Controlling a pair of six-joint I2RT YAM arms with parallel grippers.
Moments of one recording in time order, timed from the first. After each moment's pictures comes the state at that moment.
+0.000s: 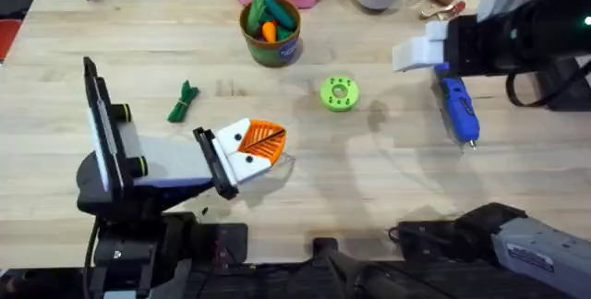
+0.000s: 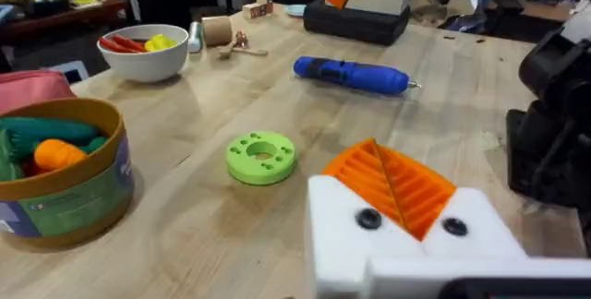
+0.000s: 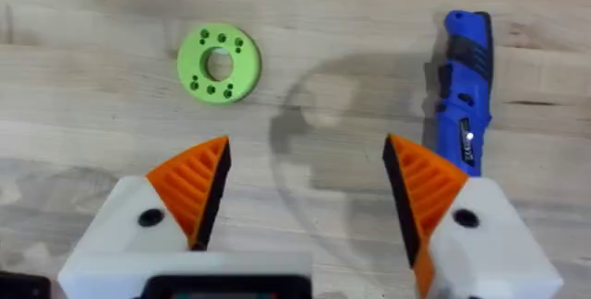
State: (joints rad) left arm 0.03 0.01 0.01 -0.12 1.13 0.08; right arm 0.34 1.15 1.23 -1.16 0.10 0.28
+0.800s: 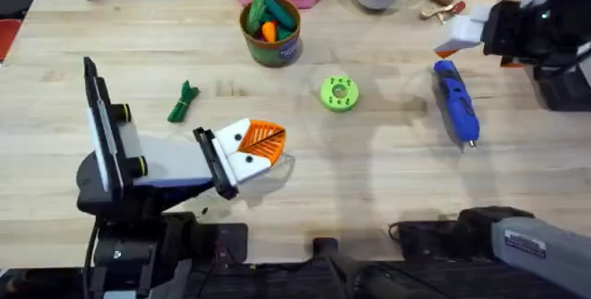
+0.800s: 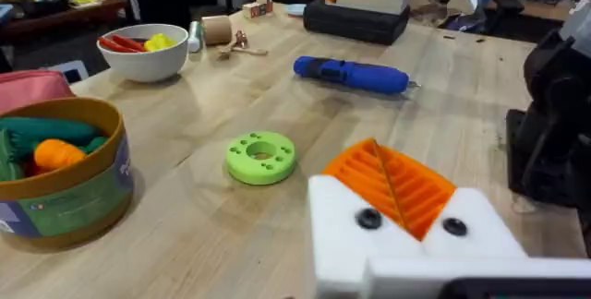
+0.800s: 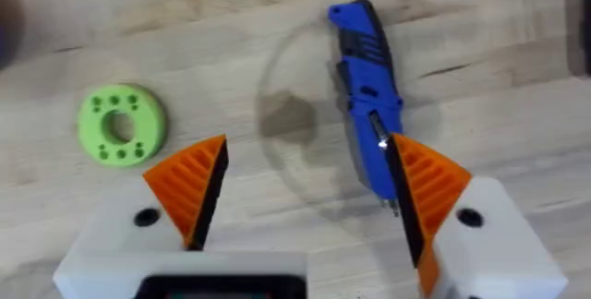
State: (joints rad) left arm 0.03 0.01 0.01 -0.12 1.13 0.08; right arm 0.02 1.24 1.23 -1.12 0.11 0.24
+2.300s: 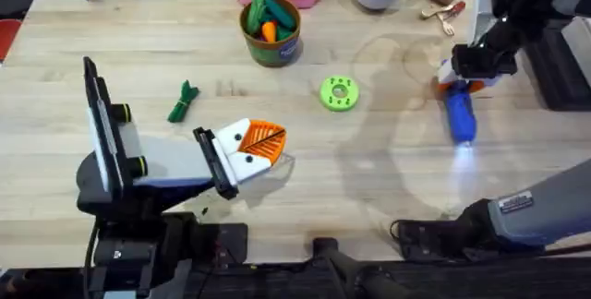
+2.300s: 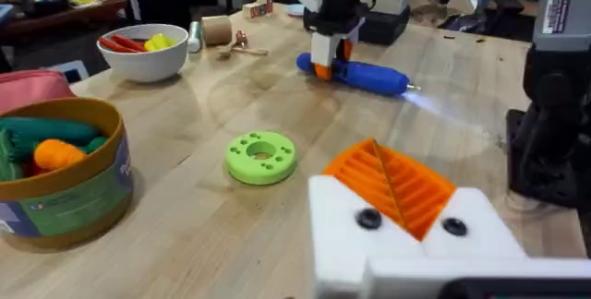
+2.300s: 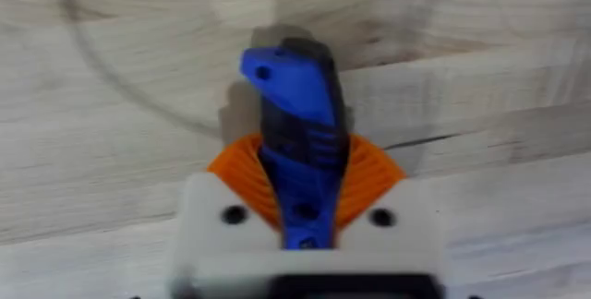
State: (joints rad) left arm 0.03 0.01 0.01 -0.12 1.13 0.08; right arm -0.20 1.80 1.23 -0.91 0.12 -0.08
